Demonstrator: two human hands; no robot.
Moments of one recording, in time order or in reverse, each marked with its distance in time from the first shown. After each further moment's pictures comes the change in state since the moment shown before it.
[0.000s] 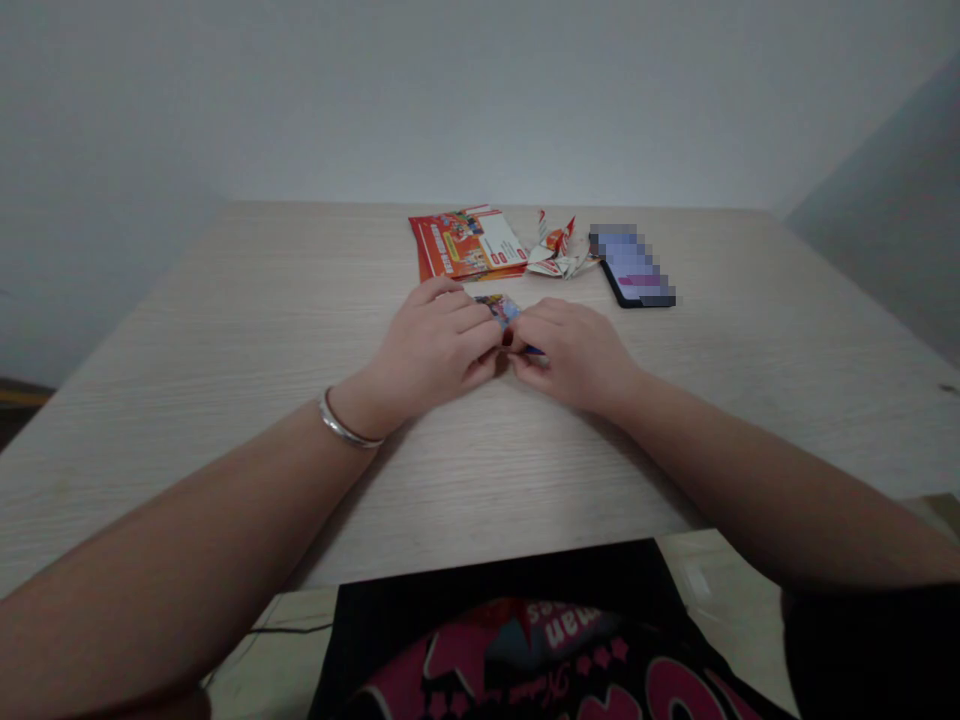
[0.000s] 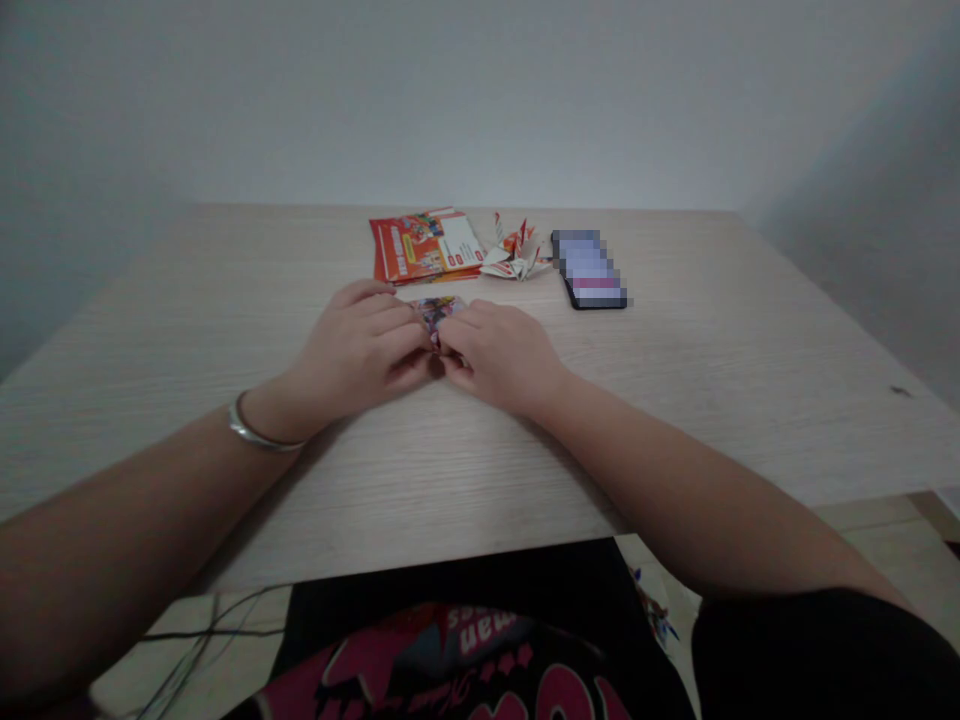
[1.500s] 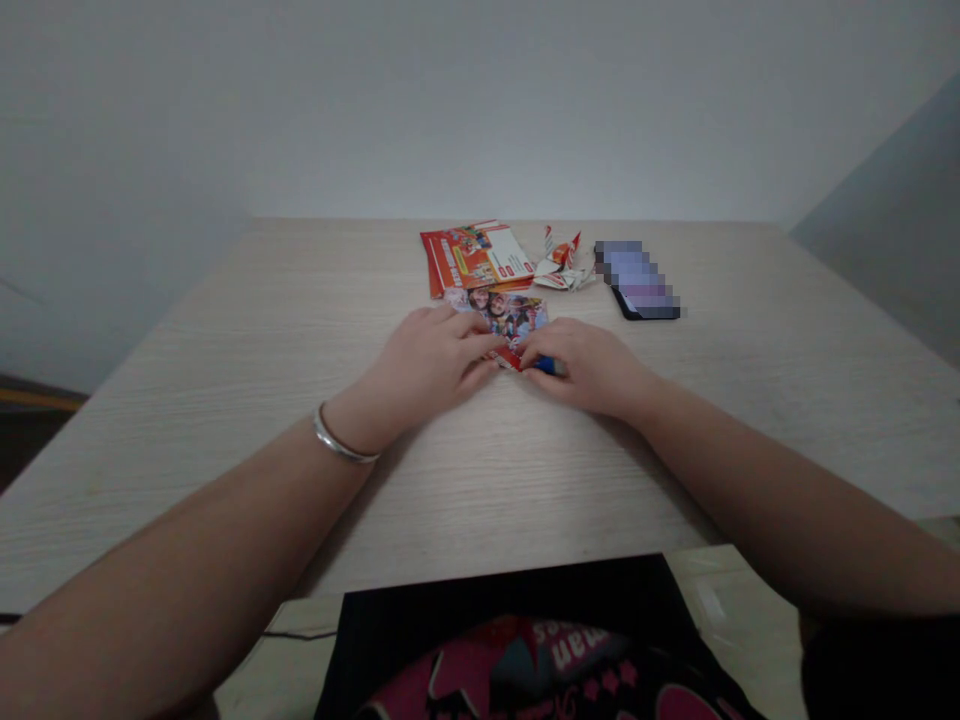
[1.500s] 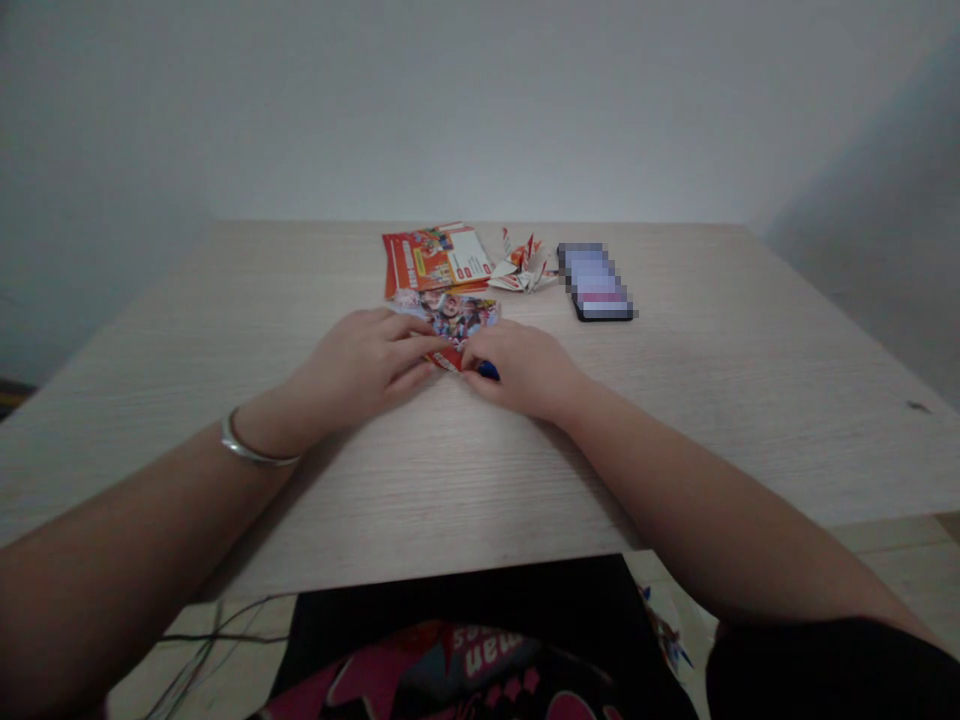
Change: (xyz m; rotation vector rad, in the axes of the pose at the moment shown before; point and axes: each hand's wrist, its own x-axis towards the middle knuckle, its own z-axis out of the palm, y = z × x) left_hand -0.004 -0.001 -0.004 0.042 -0.213 -0.085; right_hand -0.013 0.030 0.003 0.179 -0.088 -0.011
